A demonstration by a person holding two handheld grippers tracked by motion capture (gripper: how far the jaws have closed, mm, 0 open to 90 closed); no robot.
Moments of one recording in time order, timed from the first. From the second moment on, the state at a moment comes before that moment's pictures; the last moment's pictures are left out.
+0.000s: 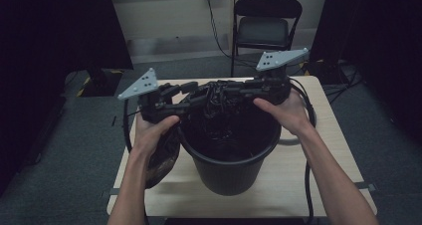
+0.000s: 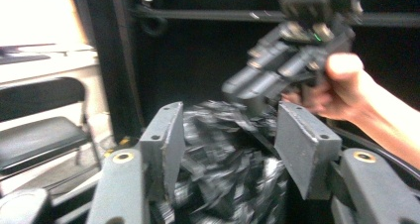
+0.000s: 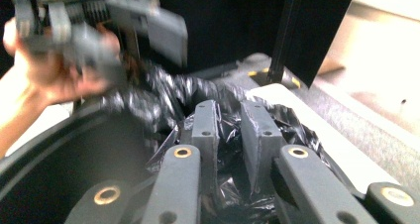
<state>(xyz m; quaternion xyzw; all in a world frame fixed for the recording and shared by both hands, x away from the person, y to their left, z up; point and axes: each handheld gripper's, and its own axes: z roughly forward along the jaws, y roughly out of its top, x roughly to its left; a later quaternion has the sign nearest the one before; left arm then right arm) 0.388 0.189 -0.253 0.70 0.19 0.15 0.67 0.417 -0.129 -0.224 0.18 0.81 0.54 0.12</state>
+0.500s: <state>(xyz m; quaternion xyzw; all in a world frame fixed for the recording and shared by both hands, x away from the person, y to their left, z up) 0.393 0.215 -0.302 0.70 0.25 0.17 0.64 0.418 -0.165 -0.257 0.21 0.83 0.51 0.09</state>
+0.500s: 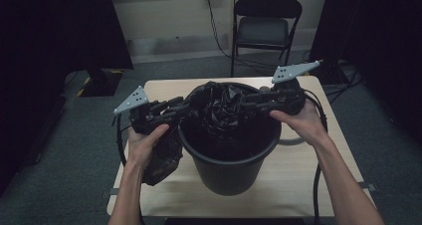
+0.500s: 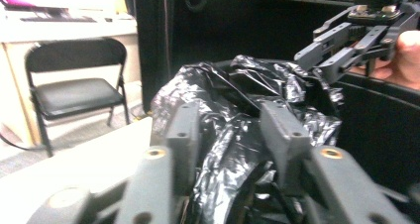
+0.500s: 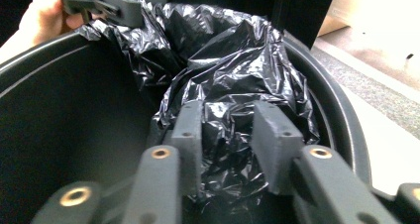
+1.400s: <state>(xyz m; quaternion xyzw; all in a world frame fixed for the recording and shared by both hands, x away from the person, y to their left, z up) 0.383 0.264 -0.291 0.69 0.22 0.20 0.66 0.403 -0.224 -0.250 0.23 0.76 0.60 0.13</state>
